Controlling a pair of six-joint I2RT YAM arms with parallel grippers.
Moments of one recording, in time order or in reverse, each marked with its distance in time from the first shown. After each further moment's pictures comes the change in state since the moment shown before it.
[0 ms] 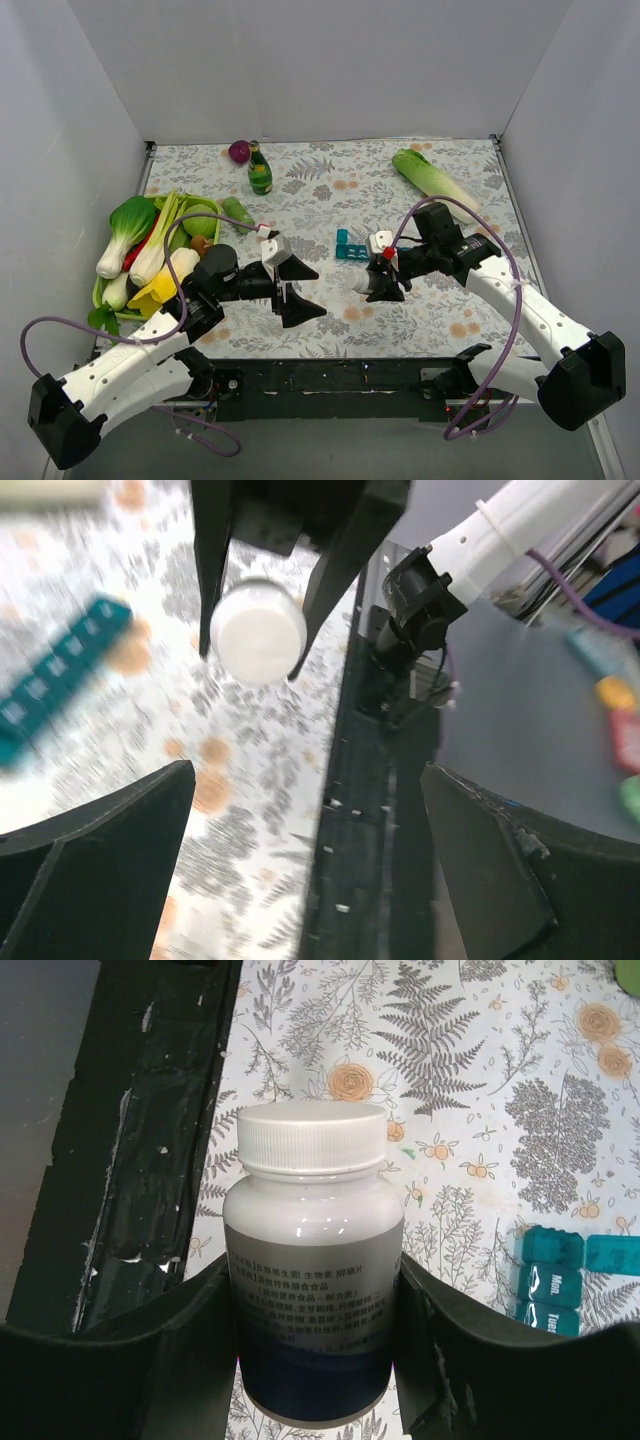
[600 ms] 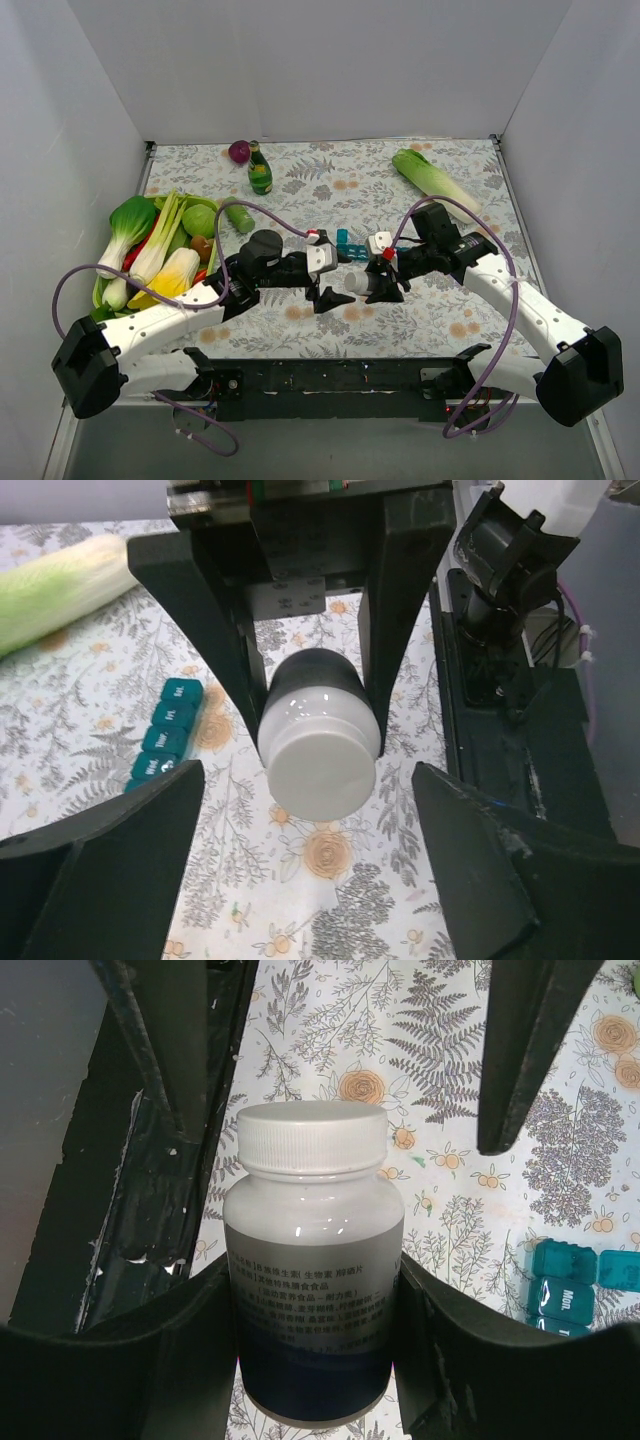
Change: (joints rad) left arm -0.148 0.278 0.115 0.152 -0.080 0.514; right arm 0.000 0.023 0.000 -0.014 -0.045 -0.039
